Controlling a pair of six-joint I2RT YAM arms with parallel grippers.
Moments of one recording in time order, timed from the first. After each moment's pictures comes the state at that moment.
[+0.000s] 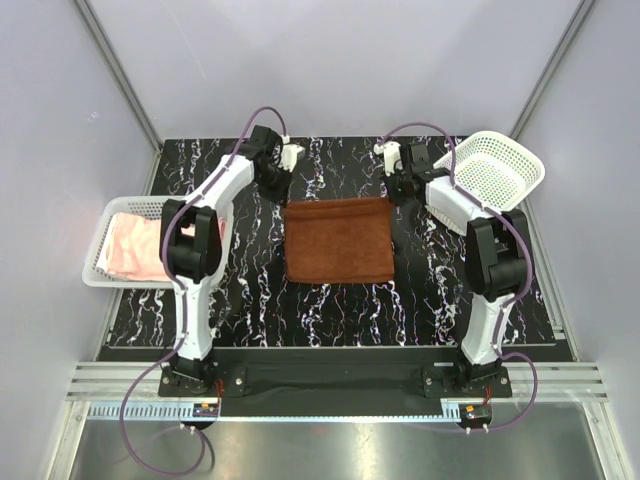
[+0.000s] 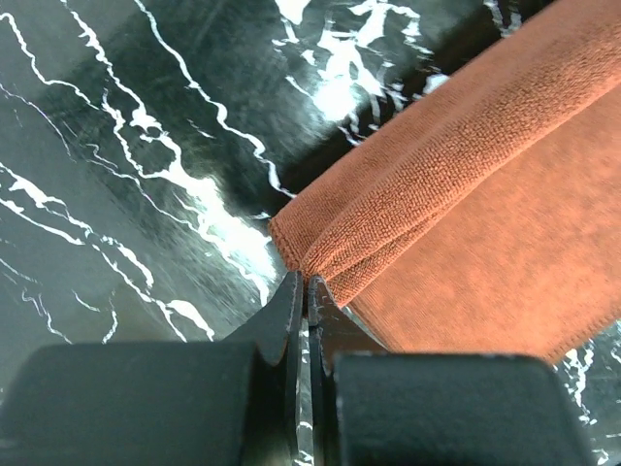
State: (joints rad) left arm -0.27 2.17 1.90 -0.86 0.29 0.20; right arm 0.27 1.96 1.50 -0.38 -0.10 -0.26
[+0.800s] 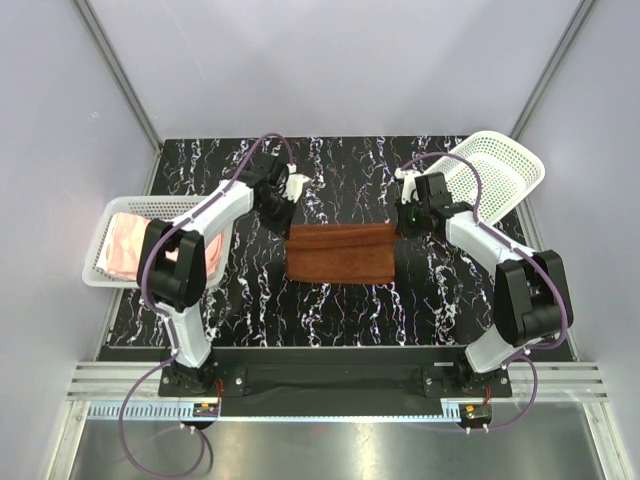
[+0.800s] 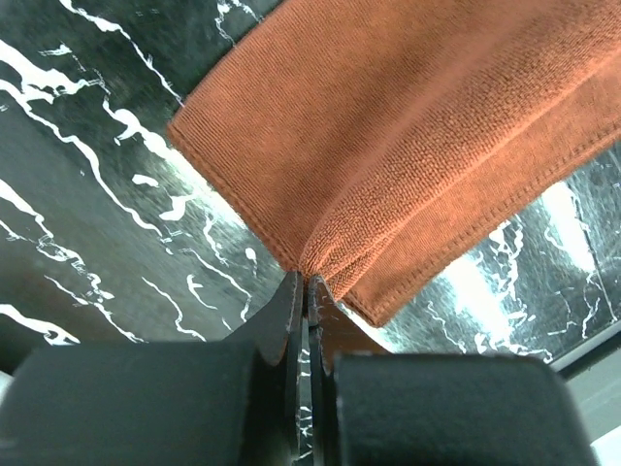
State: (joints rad) left arm -0.38 1.88 1.50 -0.83 0.30 0.16; right arm 0.27 1.60 1.07 -0.34 -0.16 -0.02
